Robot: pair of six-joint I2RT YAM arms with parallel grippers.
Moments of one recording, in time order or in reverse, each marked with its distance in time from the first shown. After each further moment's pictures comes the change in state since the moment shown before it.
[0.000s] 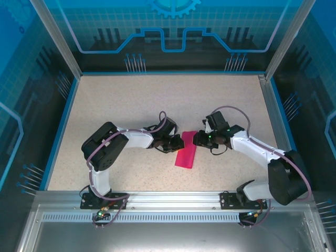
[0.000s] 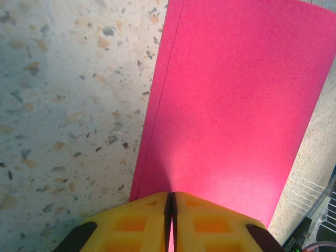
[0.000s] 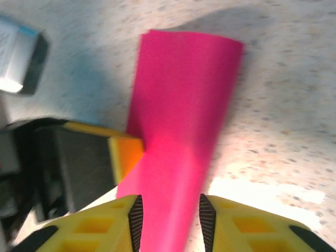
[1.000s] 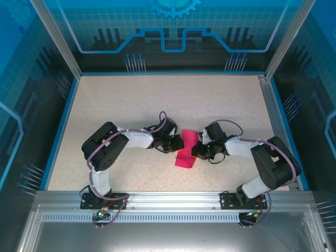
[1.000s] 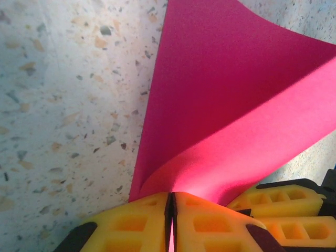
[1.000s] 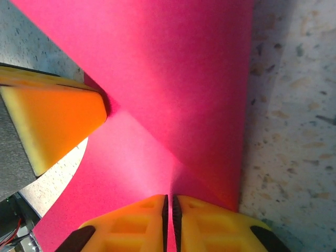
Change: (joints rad) left arm -0.002 0.003 0.000 0.005 0.000 0.001; right arm -0.021 0.167 -0.192 0.282 -0.213 0.029
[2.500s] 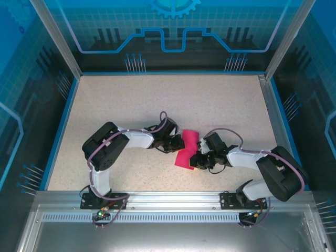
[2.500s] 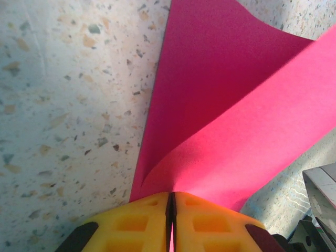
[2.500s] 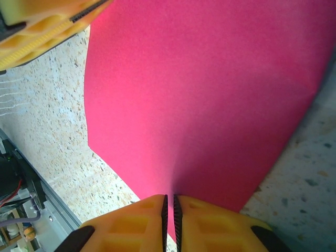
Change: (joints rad) left arm -0.003 0.005 0.005 0.002 0.001 0.005; right arm 0.115 -0.120 -0.150 0.079 -0.031 0.080
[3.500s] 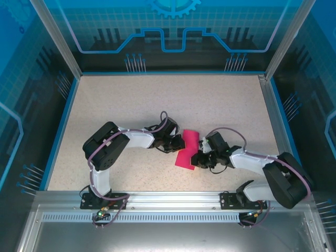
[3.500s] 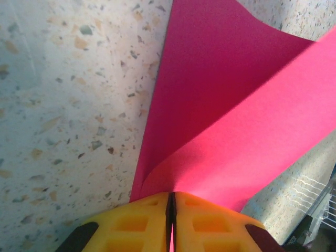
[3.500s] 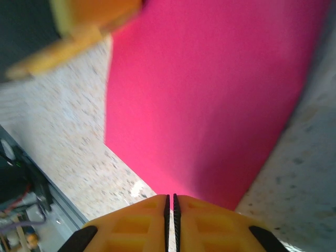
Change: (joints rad) left arm -0.001 0.007 0.011 -0.010 0.001 0.007; right arm -0.043 -0.102 -0.002 -0.042 0.017 0.018
